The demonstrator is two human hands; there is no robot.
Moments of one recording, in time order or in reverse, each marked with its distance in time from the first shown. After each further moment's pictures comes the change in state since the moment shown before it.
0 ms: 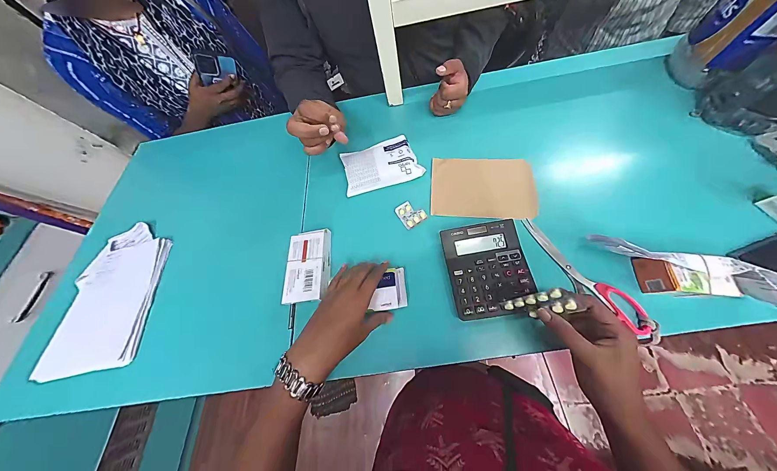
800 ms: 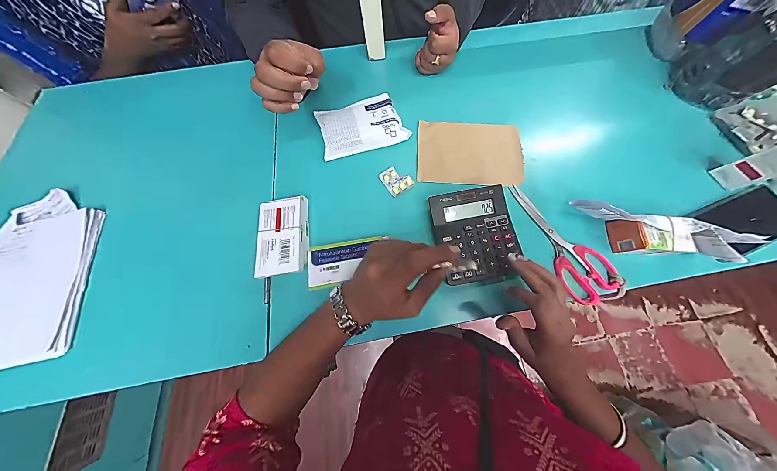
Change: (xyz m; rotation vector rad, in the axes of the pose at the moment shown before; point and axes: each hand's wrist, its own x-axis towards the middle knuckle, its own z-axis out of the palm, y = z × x) left_hand 0.045 0.050 0.025 -0.397 0.681 0.717; right_hand -0.023 0.020 0.015 -0.796 -0.166 -0.642
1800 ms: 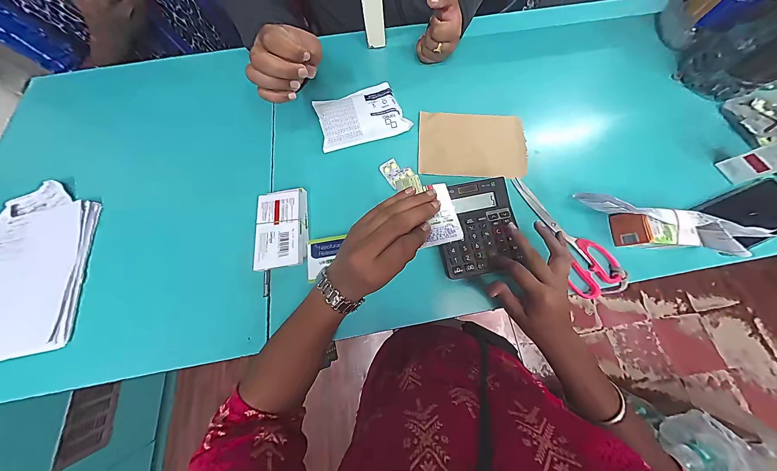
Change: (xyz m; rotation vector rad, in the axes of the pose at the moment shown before) left_hand 0.008 -0.023 -0.014 0.189 0.047 0.184; right_hand 0.013 0.014 0.005 -0.226 -0.091 0.087
